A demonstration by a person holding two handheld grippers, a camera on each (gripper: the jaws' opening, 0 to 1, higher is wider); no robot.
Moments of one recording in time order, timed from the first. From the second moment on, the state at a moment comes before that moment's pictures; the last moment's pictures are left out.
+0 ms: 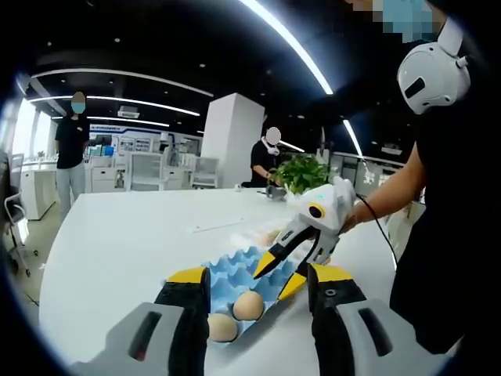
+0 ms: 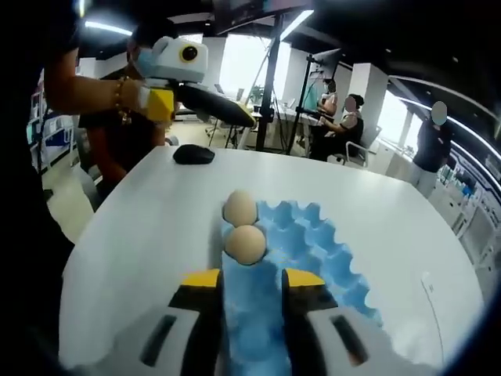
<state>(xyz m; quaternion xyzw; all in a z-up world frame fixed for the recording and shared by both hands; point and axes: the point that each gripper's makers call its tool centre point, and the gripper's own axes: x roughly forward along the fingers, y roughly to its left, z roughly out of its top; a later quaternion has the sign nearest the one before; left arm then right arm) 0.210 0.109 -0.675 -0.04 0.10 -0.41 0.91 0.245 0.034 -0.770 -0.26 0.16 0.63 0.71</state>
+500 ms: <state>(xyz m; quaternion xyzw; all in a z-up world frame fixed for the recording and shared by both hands) 0.211 0.105 -0.674 -0.04 0.10 -0.42 0.90 0.256 -0.026 -0.763 -0.25 0.18 0.59 0.75</state>
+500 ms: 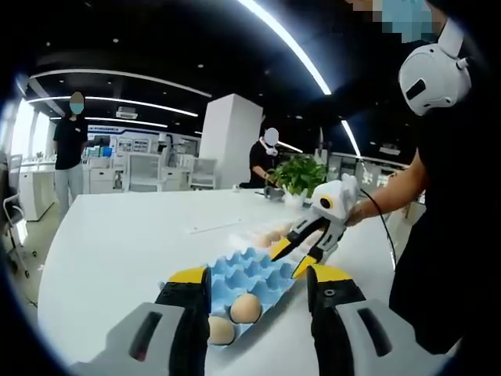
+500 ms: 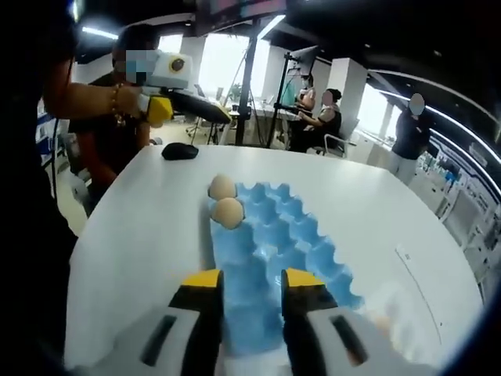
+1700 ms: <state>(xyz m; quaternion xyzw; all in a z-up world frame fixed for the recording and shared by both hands) 0.213 0.100 -0.671 -0.04 0.10 -0.42 0.90 0.275 -0.172 -0.775 -0.27 0.25 0.46 0.81</state>
